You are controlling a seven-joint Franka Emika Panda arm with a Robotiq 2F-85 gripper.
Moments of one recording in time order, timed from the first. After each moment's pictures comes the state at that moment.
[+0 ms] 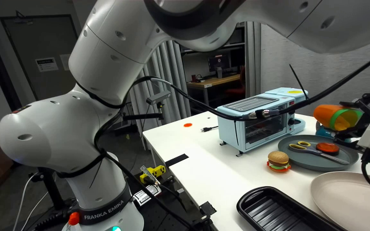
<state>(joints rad) -0.66 0.84 -0.15 -1.43 1.27 1.26 -0.12</state>
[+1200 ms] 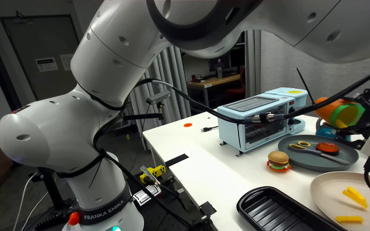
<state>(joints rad) -0.67 0.89 -0.15 -1.38 1.32 1.16 -0.22</state>
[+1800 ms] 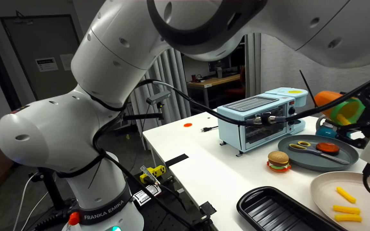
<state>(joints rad) -0.69 0.90 -0.14 -1.37 1.37 1.10 -0.34</state>
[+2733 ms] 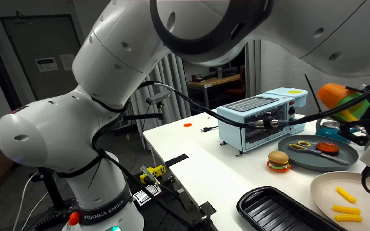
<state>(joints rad) -0.70 0.93 -0.14 -1.36 1.45 1.05 -0.37</state>
